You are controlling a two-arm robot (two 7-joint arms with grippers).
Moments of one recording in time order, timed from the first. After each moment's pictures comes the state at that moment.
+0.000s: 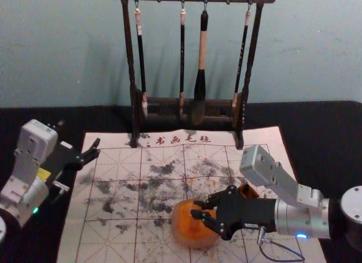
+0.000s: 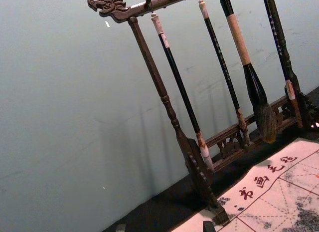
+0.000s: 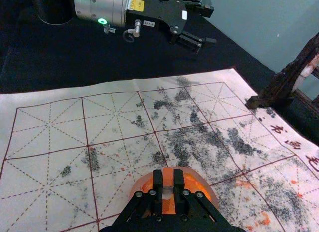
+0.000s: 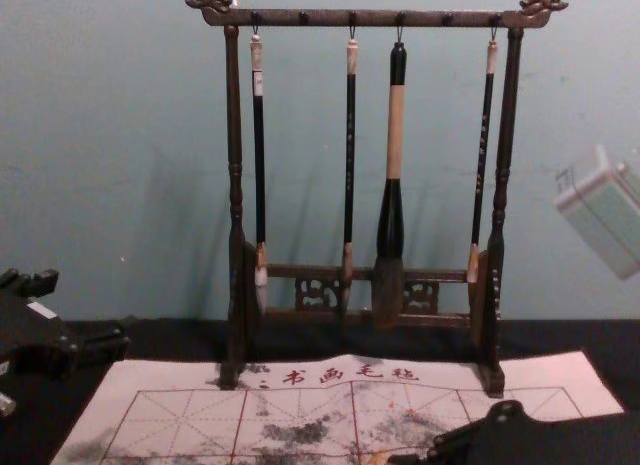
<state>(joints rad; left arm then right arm) -0.20 0.60 0.45 -1.41 -0.25 -0.12 0.03 0.33 0.60 -0.66 -1.55 0.30 0.14 0.69</state>
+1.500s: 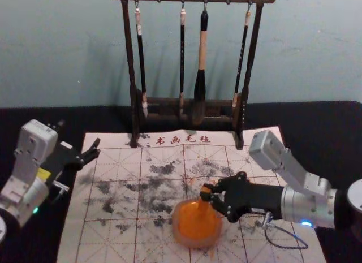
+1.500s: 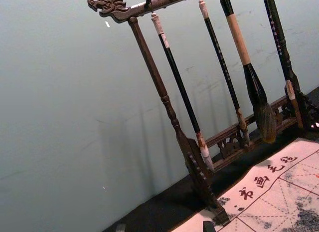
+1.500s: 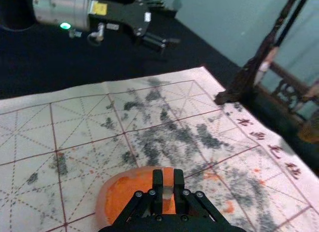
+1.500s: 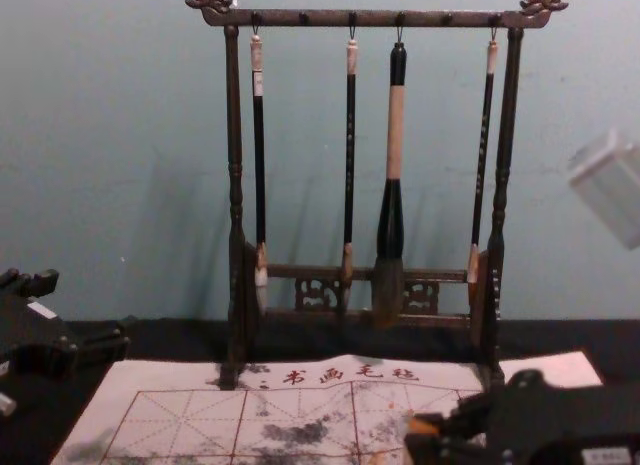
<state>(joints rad) -0.20 0.60 0.45 -1.41 -0.25 -0.12 0.03 0.34 0.59 -0.61 -1.53 0.31 0.15 0.65</state>
